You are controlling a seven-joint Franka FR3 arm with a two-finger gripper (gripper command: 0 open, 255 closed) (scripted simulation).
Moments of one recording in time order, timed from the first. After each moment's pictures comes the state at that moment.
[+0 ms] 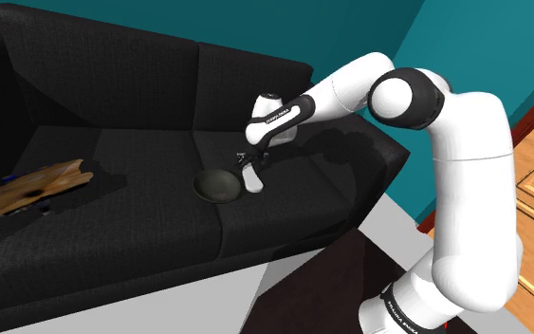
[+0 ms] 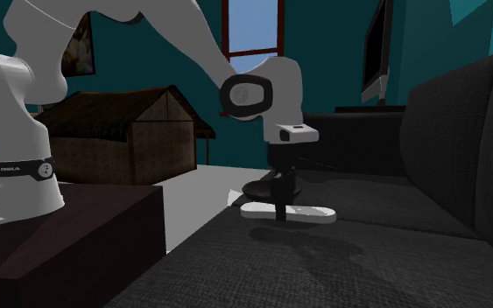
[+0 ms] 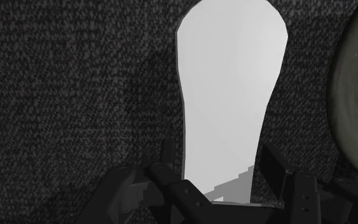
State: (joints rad) arm -0.02 0.67 0.00 -1.78 -0.04 2.49 0.33
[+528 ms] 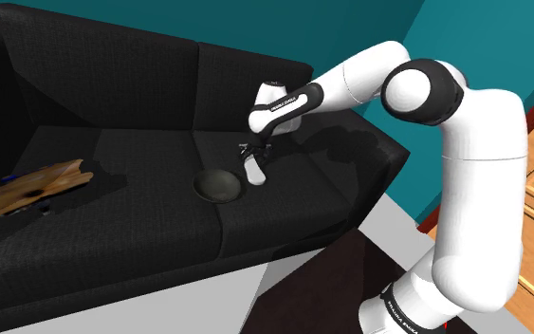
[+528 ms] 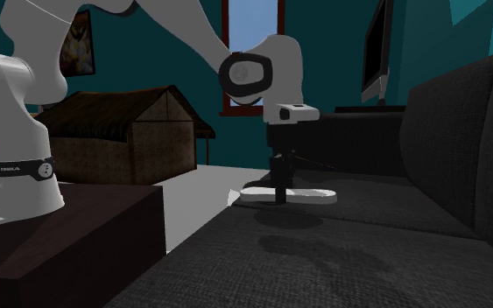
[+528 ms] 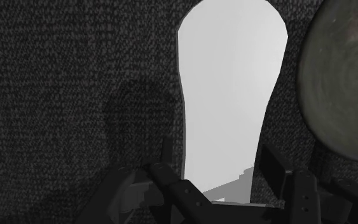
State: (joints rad) arm -0.02 0.59 0.00 -1.80 -0.04 2.43 0.32
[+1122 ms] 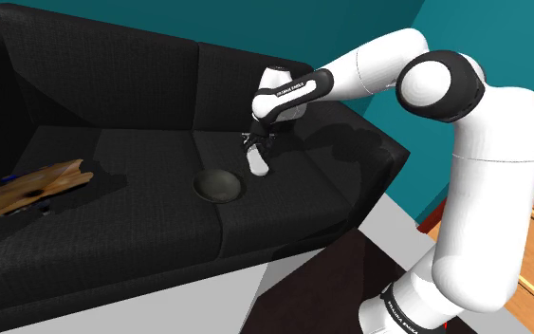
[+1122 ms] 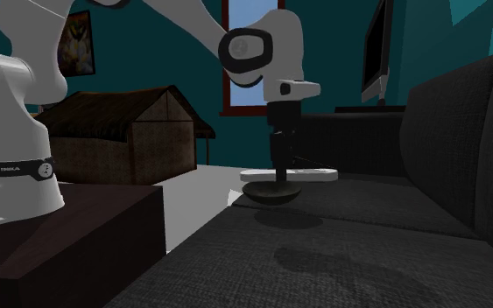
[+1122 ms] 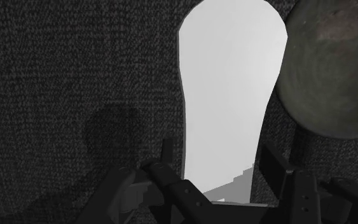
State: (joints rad) arm -0.02 0.51 0.00 -1.79 -0.04 2.34 0.32
